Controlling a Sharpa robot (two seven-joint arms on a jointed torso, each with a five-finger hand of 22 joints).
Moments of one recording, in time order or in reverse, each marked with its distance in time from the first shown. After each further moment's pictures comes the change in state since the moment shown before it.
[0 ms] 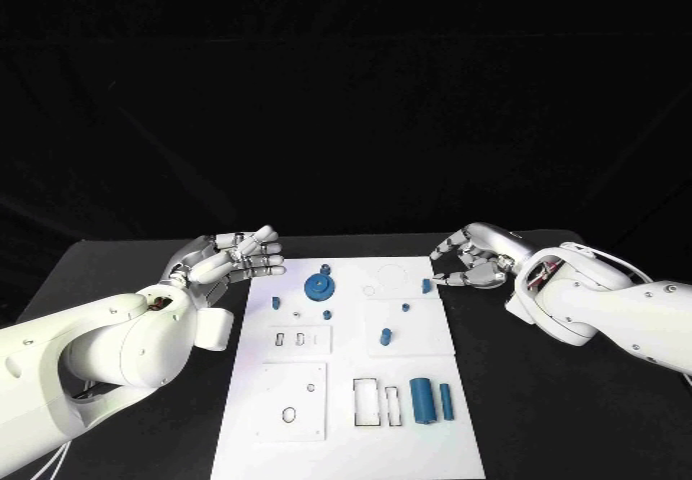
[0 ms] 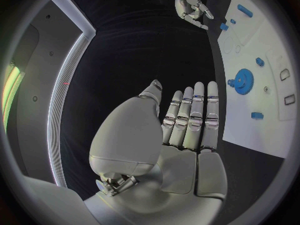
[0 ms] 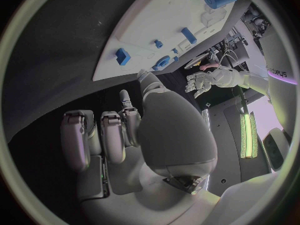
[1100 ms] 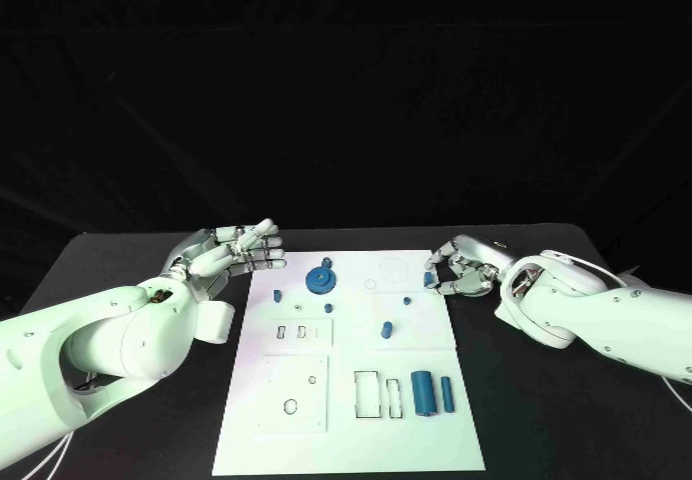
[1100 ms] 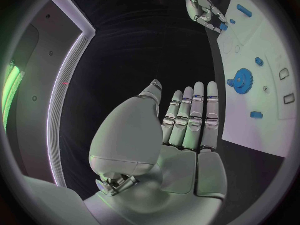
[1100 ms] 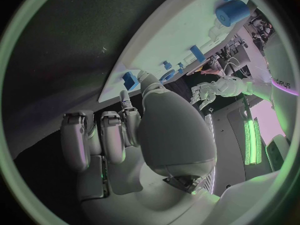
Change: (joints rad) left arm 0.000 -0.002 0.000 0.000 0.000 0.005 -0.001; left_hand 0.000 0.000 -0.003 -0.003 0.000 0.000 0.000 0.000 0.000 0.000 0.000 0.000 0.000 0.000 0.000 0.000 0.001 0.000 -0.004 0.004 0.000 0.001; right arm -0.057 0.080 -0.001 -0.082 -0.034 0.017 -0.020; right_hand -0.002 0.012 -0.003 0.003 0.006 0.001 0.006 -0.004 -0.001 0.000 0.000 0.000 0.000 0.000 0.000 0.003 0.000 0.000 0.000 0.000 0.004 0.000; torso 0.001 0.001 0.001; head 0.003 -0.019
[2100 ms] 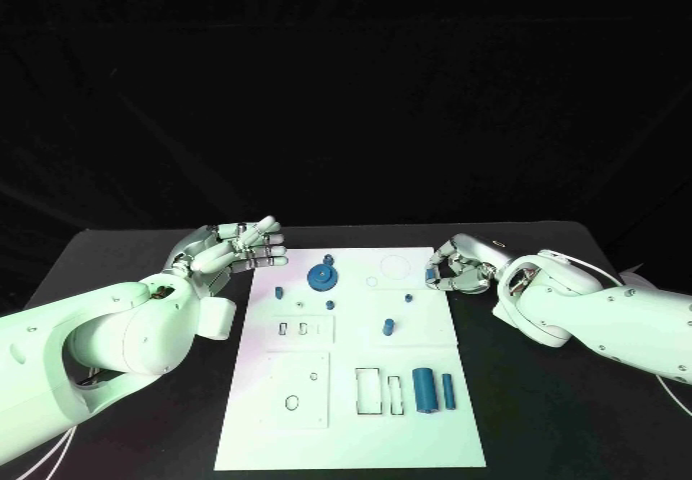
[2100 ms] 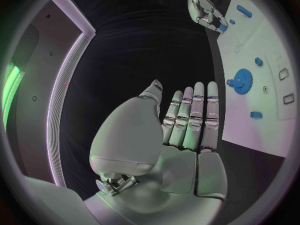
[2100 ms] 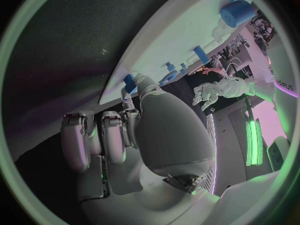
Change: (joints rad) left arm 0.000 -0.002 0.000 0.000 0.000 0.003 -0.004; left_hand 0.005 0.005 0.000 0.000 0.000 0.000 0.000 0.000 0.000 0.000 0.000 0.000 0.000 0.000 0.000 -0.004 0.001 0.000 -0.004 -0.004 0.004 0.001; right arm -0.008 0.021 0.000 -0.017 -0.003 -0.014 -0.018; right_hand 0.022 0.038 0.023 -0.007 0.002 0.074 -0.024 0.021 0.007 0.016 -0.016 0.021 0.000 0.004 -0.011 0.004 0.000 0.000 -0.001 -0.001 0.015 0.001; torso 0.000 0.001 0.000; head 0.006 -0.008
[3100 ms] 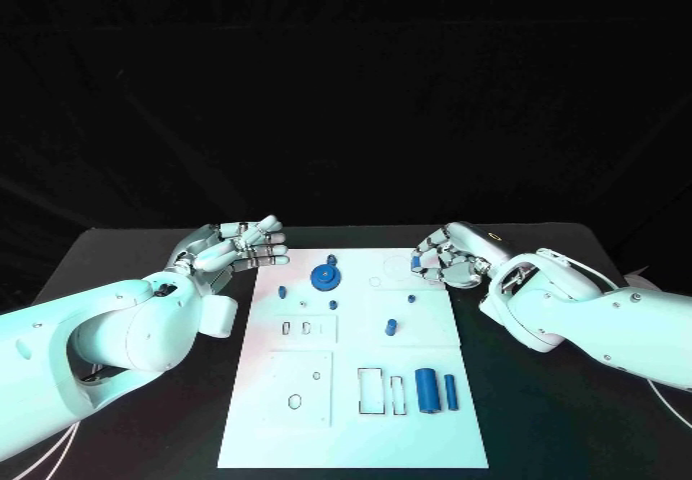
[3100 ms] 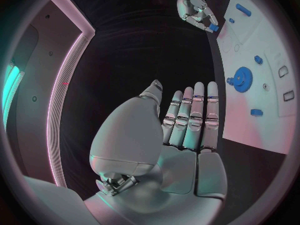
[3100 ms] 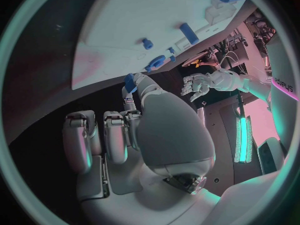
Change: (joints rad) left arm 0.000 -0.002 -0.001 -0.008 0.000 0.003 -0.003; left_hand 0.000 0.000 0.000 0.000 0.000 0.000 0.000 0.000 0.000 0.000 0.000 -0.004 0.000 0.000 0.000 0.000 0.000 0.000 0.000 0.000 0.000 0.000; right arm 0.023 -0.004 0.004 0.139 -0.026 -0.137 -0.021; right_hand 0.003 0.049 0.071 -0.017 -0.025 0.058 -0.024 0.032 0.003 0.011 -0.029 0.027 0.001 -0.002 -0.030 0.000 0.001 0.000 0.003 -0.030 0.028 0.000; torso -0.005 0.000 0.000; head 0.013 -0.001
